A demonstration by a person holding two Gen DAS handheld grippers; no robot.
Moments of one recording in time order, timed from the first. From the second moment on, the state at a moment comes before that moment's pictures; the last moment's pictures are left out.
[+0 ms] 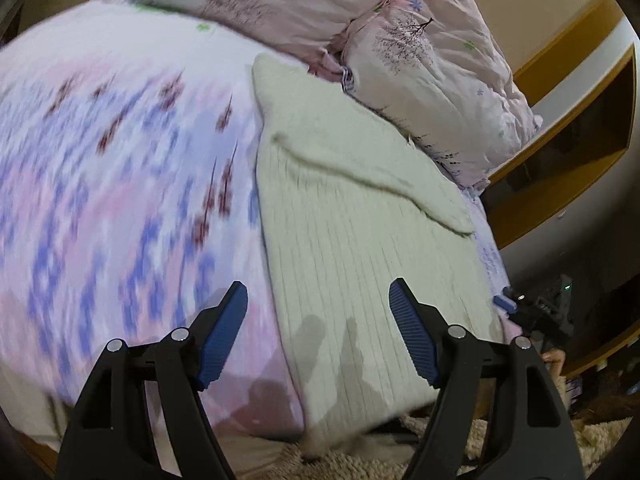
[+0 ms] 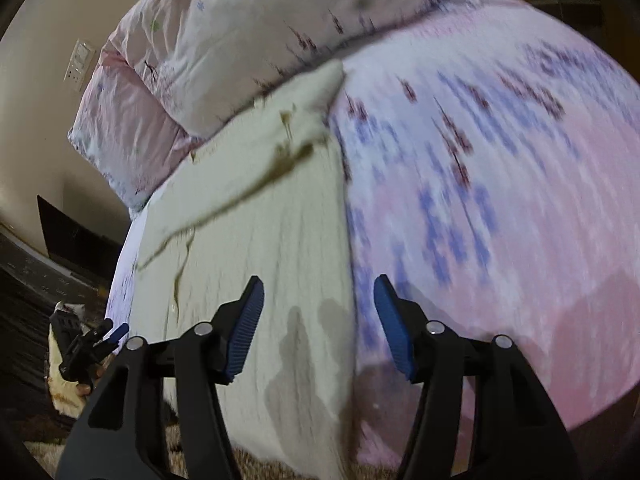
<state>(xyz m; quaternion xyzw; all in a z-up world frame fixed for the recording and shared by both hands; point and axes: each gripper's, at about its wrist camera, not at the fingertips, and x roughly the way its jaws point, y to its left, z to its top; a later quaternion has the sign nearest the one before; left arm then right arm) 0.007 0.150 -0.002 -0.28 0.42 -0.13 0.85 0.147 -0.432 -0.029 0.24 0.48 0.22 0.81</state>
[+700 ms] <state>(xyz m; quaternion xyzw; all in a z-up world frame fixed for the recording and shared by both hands) -0.054 0.098 -0.033 -0.31 0.46 -0.20 0.81 0.078 -0.414 -0.036 0.19 0.52 0.31 0.77</state>
